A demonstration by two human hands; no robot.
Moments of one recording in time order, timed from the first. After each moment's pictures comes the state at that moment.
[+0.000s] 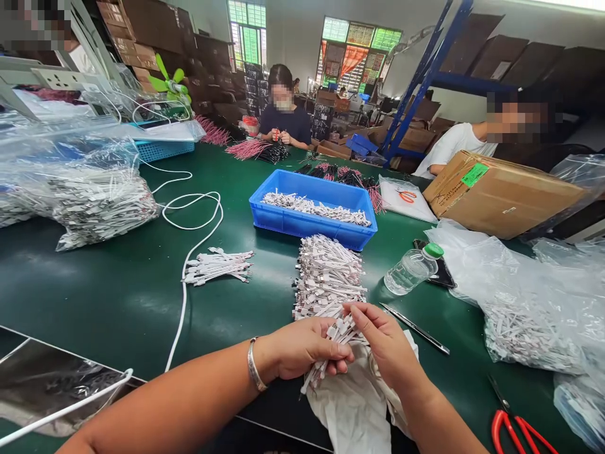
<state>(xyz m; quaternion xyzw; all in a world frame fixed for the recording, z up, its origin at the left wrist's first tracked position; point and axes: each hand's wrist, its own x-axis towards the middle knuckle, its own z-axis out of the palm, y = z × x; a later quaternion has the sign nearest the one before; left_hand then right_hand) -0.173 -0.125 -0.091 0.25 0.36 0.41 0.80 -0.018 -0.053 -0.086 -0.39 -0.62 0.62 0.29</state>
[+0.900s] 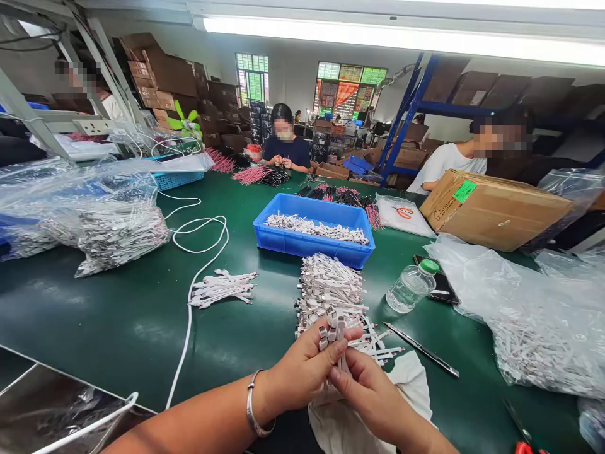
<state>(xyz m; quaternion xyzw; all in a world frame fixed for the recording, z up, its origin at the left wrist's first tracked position) -0.170 -0.138 -0.070 0.45 0.45 0.54 0.55 -0.029 -0.085 -0.080 -0.22 -0.66 0.69 0.19</state>
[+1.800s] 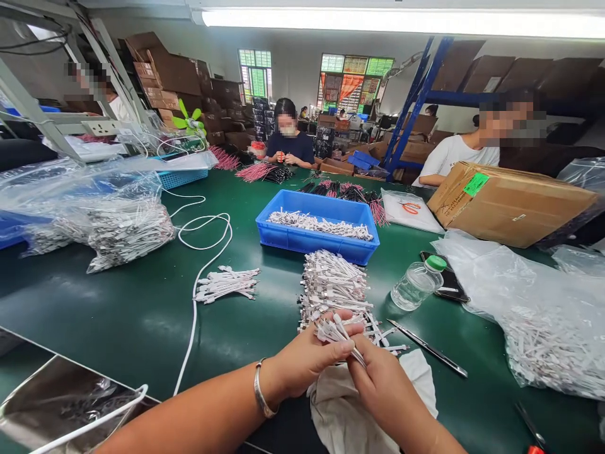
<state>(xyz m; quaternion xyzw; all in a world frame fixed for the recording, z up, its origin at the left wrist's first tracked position) -0.170 -0.128 -0.087 0.31 0.36 0.56 0.68 -0.016 -0.075 -0.086 -0.35 -0.84 0.40 0.16</state>
